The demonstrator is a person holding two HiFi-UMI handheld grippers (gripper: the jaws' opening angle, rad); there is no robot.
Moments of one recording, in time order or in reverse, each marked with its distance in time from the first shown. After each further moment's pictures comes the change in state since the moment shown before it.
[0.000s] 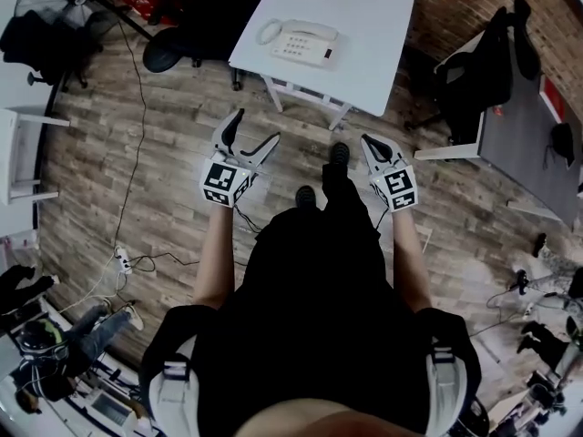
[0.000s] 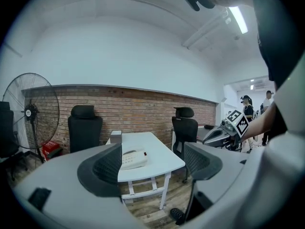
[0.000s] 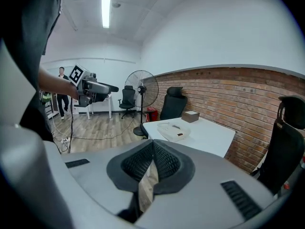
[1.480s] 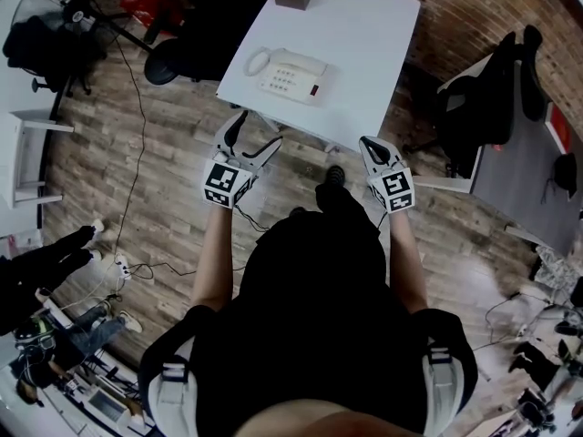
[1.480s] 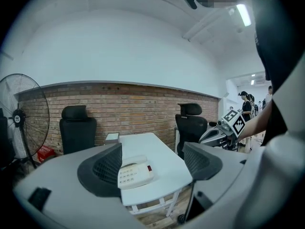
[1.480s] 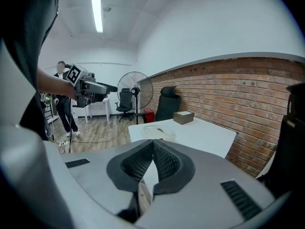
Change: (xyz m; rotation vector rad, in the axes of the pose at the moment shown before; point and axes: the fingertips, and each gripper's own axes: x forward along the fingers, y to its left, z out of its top) left arm 0.145 0.028 0.037 0.031 0.052 0.002; right arm 0.066 -0.144 0.013 0.036 -0.024 0.035
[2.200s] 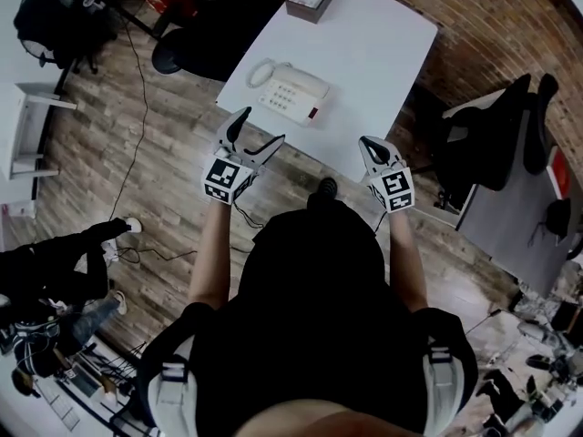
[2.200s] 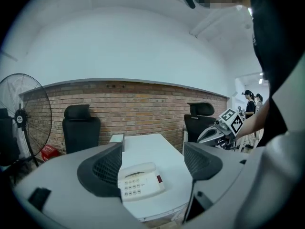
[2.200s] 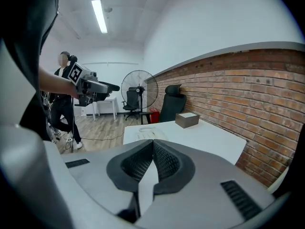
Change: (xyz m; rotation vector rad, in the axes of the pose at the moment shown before) left arm 0.072 0.040 0.031 -0.021 0.011 0.066; right arm 0.062 -0.080 0.034 -0.047 0.021 0.119
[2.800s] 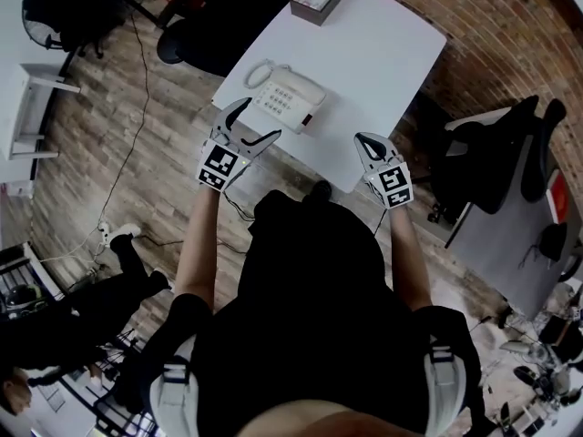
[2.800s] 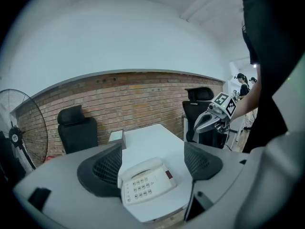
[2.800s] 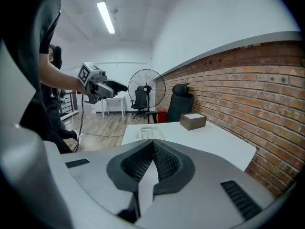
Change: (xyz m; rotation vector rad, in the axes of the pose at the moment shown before) left arm 0.048 0.014 -0.006 0.131 0.128 -0.024; right arm 0.029 -0.037 0.006 -0.060 0.008 0.119
